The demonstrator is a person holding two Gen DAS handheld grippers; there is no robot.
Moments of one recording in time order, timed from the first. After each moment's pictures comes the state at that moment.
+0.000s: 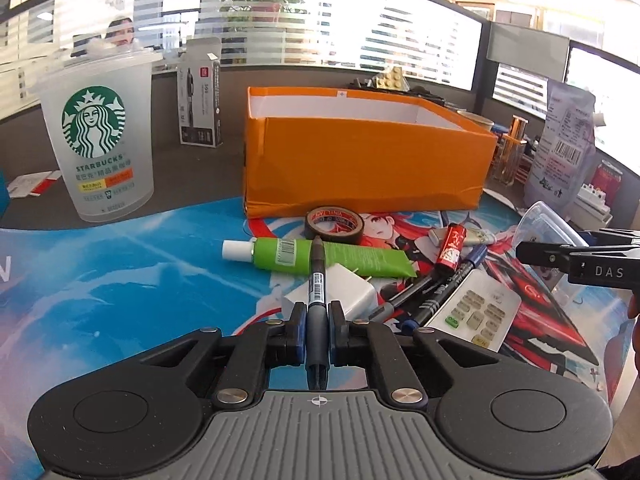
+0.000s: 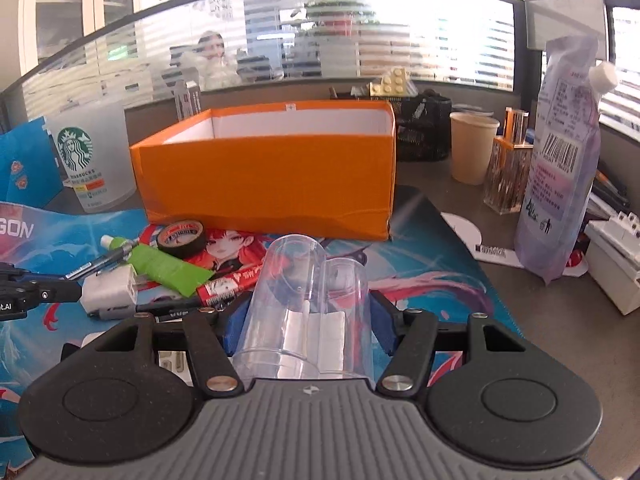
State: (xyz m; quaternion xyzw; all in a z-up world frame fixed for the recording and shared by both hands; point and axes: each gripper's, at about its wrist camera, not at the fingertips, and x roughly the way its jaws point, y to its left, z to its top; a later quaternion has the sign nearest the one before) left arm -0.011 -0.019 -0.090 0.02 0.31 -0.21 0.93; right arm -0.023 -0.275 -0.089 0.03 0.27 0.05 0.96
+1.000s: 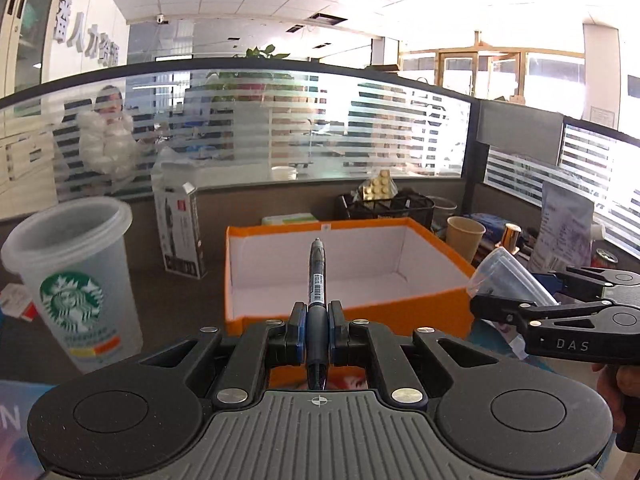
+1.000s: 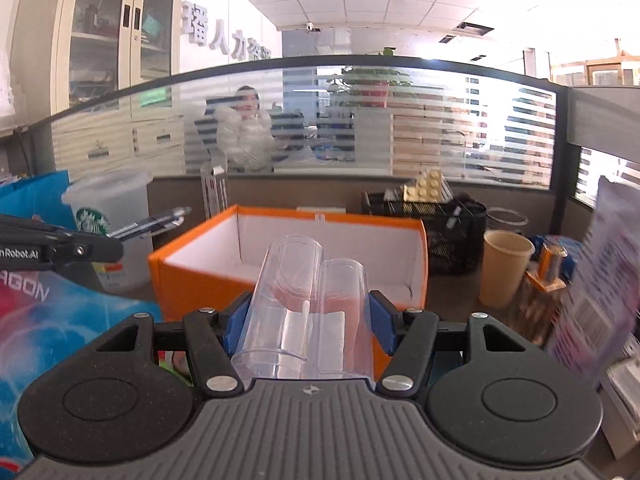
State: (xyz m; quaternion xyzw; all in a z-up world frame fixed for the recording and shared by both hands) left arm 0.048 -0.058 0.011 0.03 0.22 -0.22 0.95; right arm 0.034 -0.276 -0.014 0.00 0.18 0.10 0.98
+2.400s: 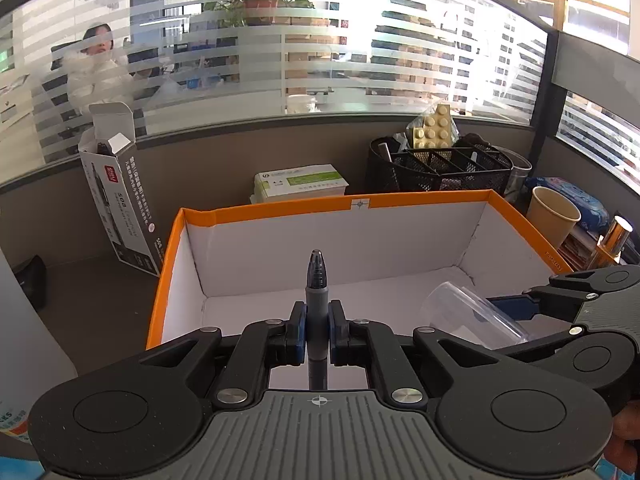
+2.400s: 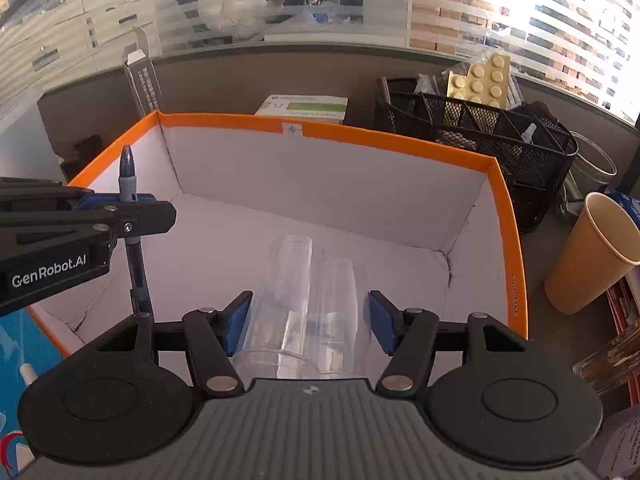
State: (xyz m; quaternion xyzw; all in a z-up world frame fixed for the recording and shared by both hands) left arm 0.220 -0.130 -0.040 0.05 0.34 -0.18 0.92; right arm 0.240 -0.264 -0.050 -0.02 0.40 0.10 0.91
